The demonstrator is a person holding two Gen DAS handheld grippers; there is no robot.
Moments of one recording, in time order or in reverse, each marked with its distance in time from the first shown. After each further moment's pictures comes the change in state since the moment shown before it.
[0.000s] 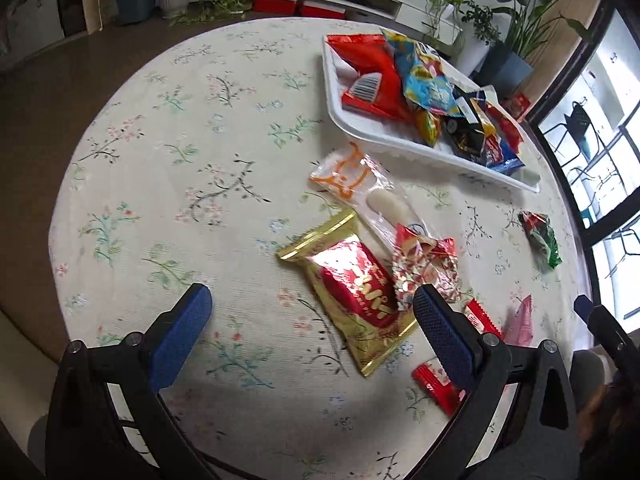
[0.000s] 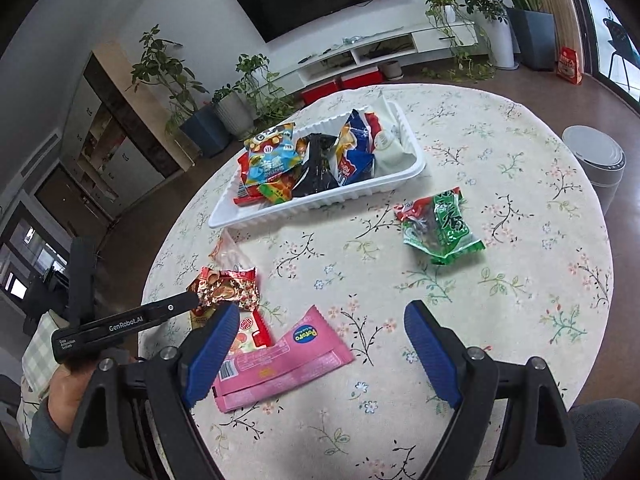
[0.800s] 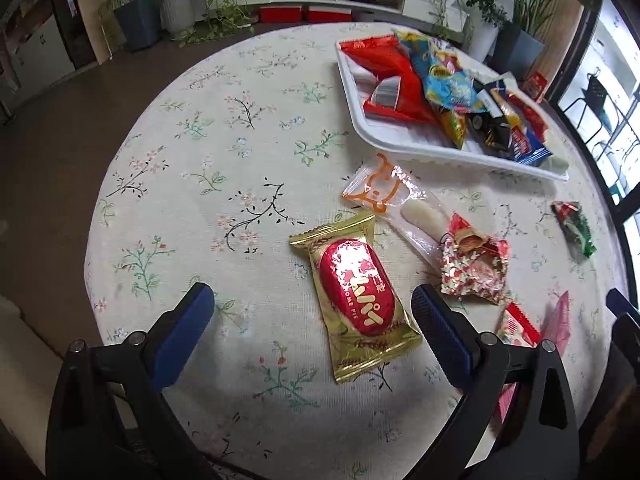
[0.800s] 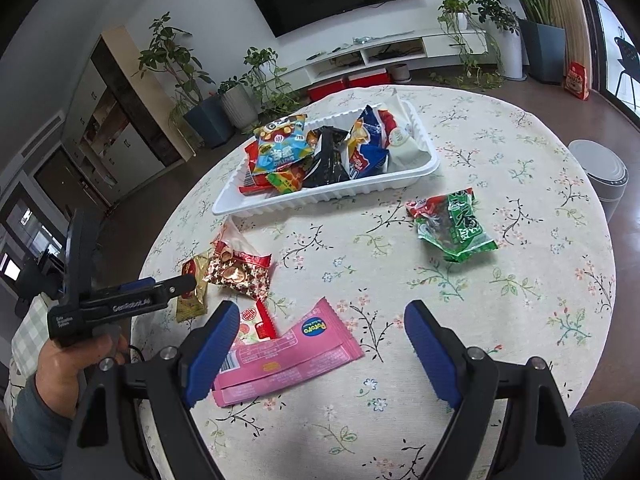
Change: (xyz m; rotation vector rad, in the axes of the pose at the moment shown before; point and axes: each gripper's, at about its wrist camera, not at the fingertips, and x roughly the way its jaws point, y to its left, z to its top) left arm 0.007 0.003 0.018 0.087 -0.012 0.140; right arm 0.006 0.016 -0.007 -0.064 0.008 -0.022
